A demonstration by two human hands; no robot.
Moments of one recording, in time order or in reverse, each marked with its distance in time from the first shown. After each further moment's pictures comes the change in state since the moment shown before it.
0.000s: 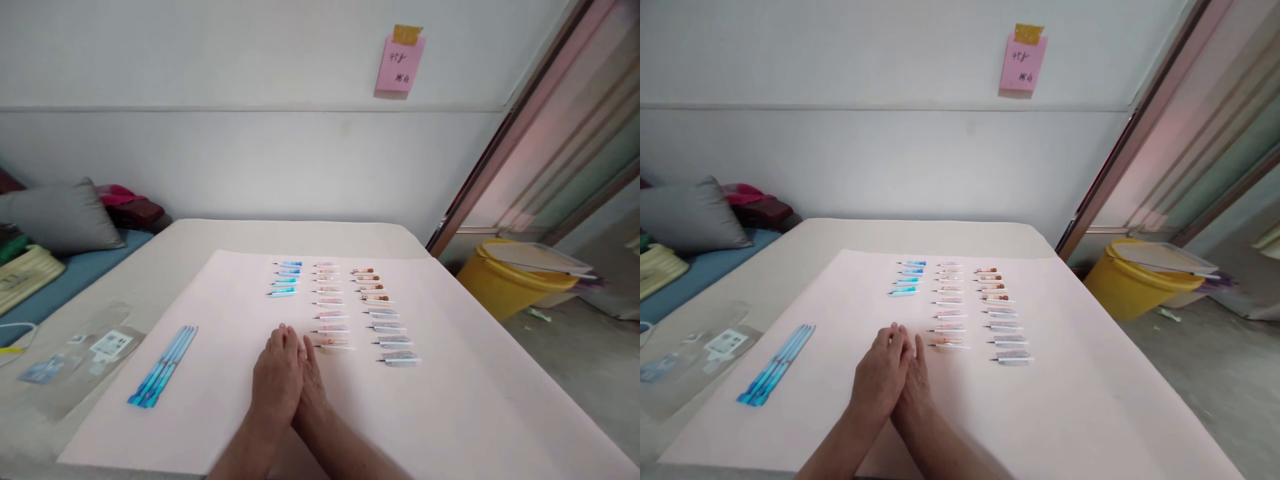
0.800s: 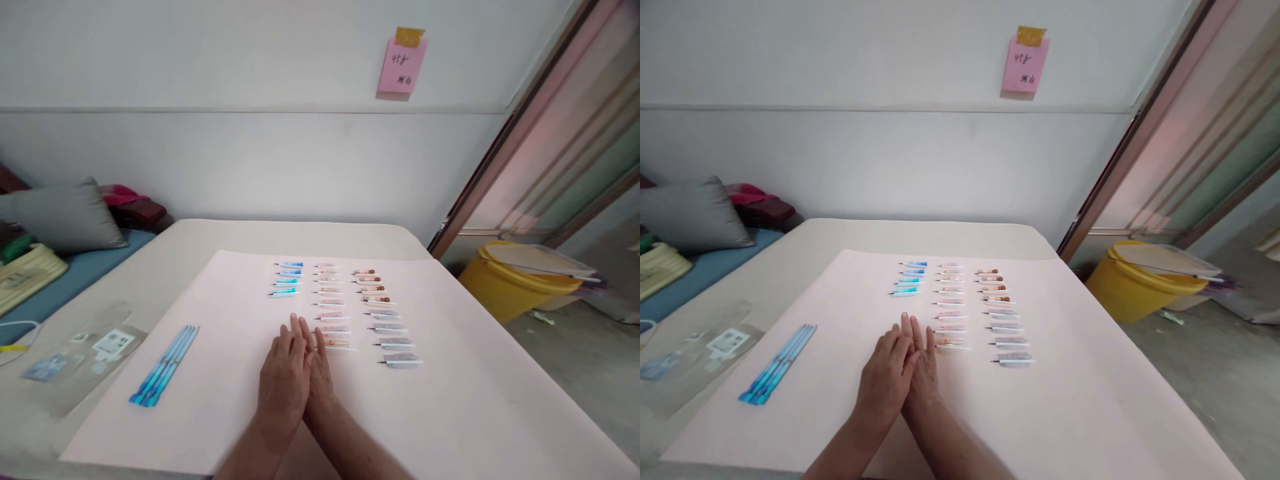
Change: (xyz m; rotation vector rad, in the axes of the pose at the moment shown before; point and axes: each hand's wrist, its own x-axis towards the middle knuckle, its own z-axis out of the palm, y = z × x) left_hand -0.002 0.002 -0.004 -0.141 0.198 0.176; right_hand 0.010 0.012 -0.014 -0.107 0.036 0.046
